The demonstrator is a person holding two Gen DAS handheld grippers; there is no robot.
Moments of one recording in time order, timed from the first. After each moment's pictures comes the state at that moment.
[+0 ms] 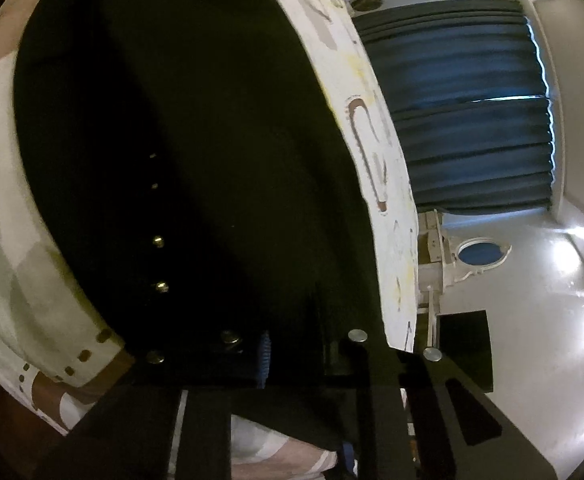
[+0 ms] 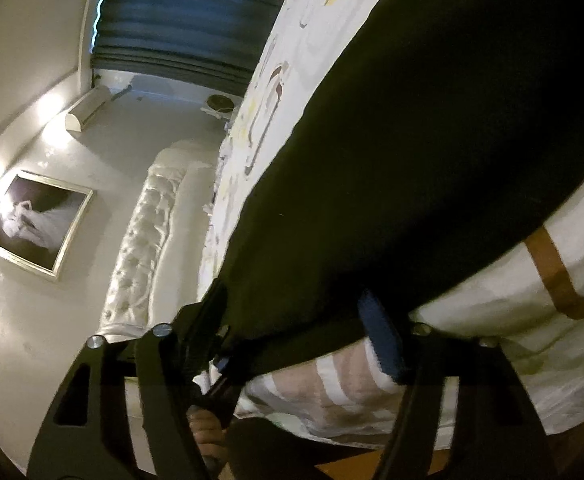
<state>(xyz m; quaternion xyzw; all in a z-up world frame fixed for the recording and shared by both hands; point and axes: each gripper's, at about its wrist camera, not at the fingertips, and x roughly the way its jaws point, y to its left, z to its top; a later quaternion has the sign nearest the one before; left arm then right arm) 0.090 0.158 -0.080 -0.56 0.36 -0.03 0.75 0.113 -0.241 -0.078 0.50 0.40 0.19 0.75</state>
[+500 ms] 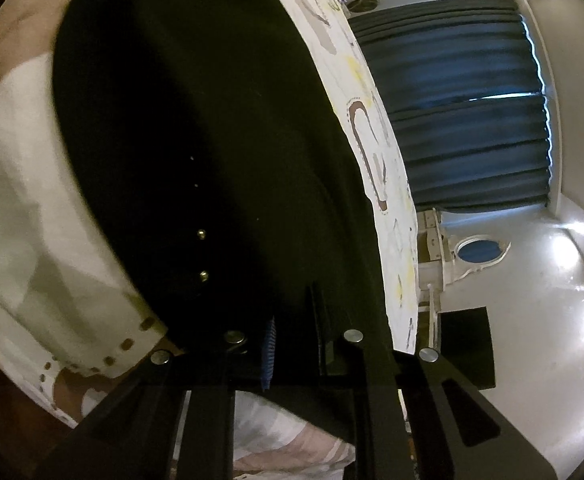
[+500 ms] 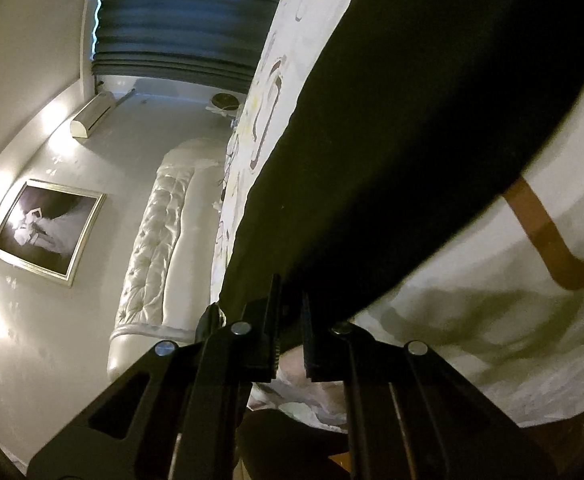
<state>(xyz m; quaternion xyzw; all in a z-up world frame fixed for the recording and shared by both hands) 0.082 0.164 -0.078 -0.55 0.36 -0.03 0.76 0.103 -0.236 -0.088 0.53 0.39 0.21 0.72</state>
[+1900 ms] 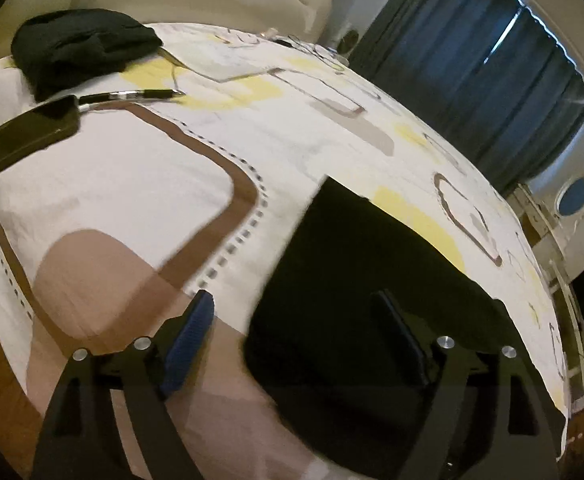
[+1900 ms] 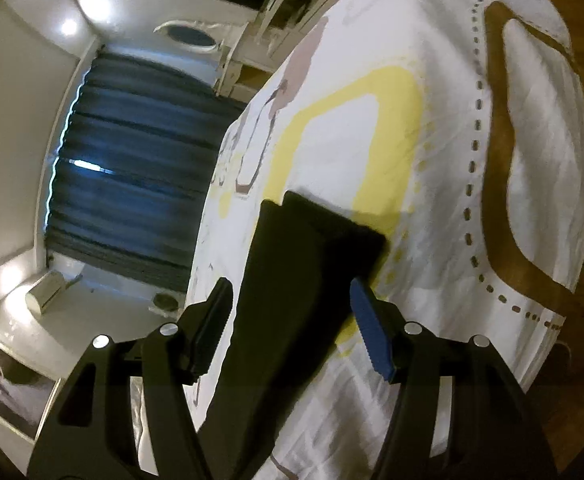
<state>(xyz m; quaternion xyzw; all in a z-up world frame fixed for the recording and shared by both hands) 0.116 0.319 -0.047 -0.29 0.35 0.11 0.88 0.024 -0.564 -0.070 0.58 0.19 -0.11 0.78</state>
